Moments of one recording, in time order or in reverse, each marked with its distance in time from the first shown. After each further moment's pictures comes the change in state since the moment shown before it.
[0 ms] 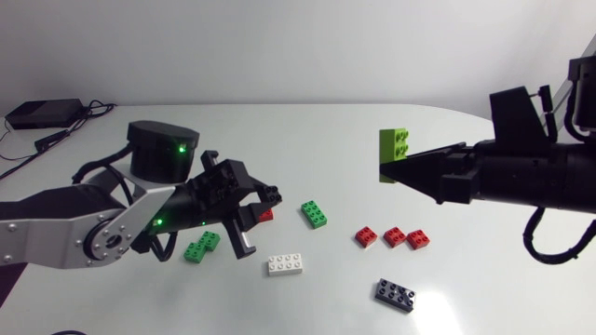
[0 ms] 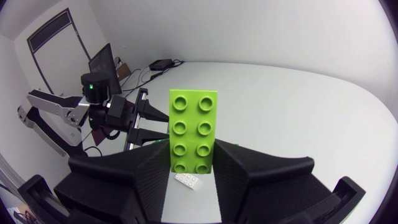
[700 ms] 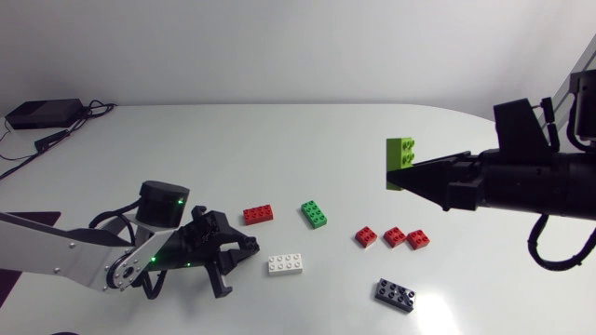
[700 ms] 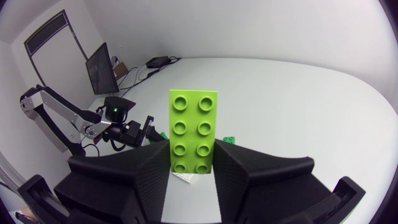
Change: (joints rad) left arm 0.158 0.231 -0.211 0.204 0.172 0.002; right arm -0.056 -0.009 -0.027 -0.020 -0.040 -0.022
